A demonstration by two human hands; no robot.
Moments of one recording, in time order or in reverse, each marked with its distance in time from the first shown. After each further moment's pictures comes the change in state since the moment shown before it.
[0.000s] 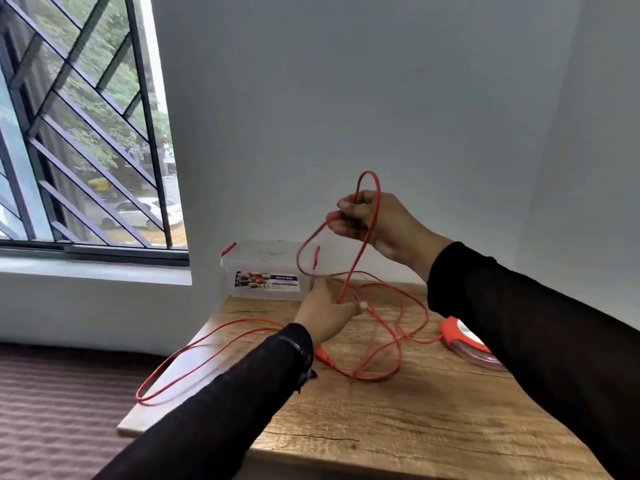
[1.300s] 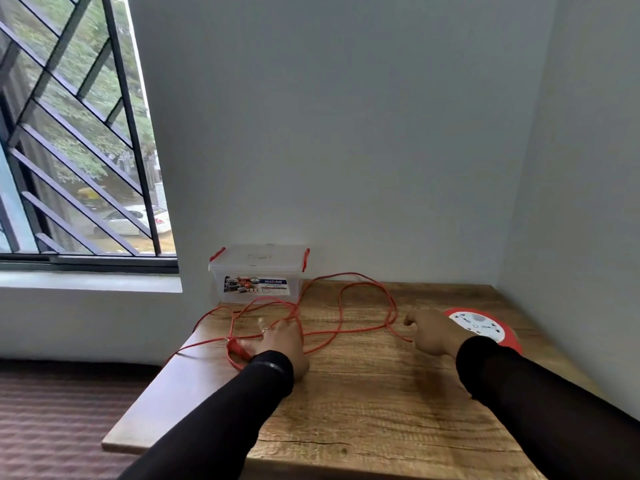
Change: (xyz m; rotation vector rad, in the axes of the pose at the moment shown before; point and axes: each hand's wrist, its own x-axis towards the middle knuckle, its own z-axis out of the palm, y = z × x) left_hand 0.018 -0.070 -0.005 1.028 -0.088 -0.272; right_hand -0.060 0.135 -0.135 -1.458 -0.033 0.431
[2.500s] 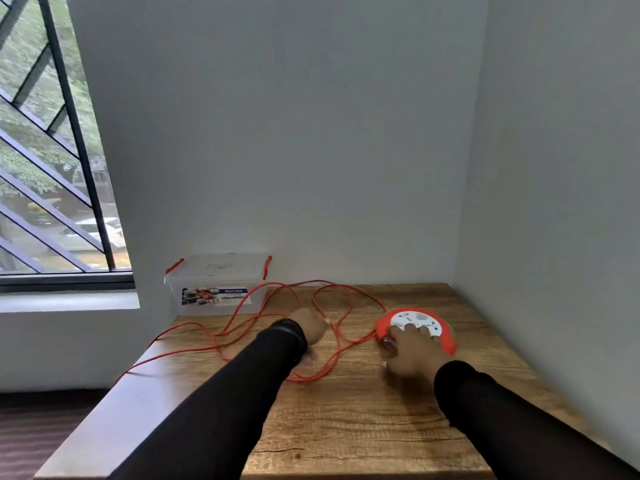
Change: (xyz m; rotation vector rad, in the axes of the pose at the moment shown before) left_hand -0.019 0.105 -0.038 -0.648 -0.256 0.045; right_hand -0.034 0.037 0.016 -0.048 -0.032 0.149
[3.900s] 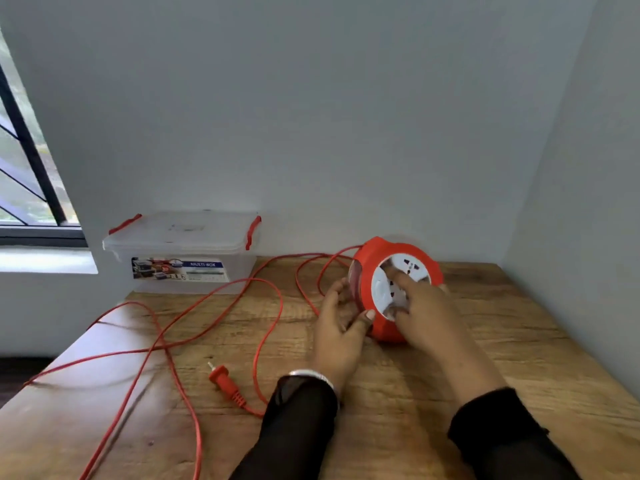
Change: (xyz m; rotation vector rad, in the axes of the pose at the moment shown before) left_hand 0.125 -0.021 0.091 -1.009 0.164 0.515; right_hand 0.111 -0.017 0.007 0.228 0.411 -0.158
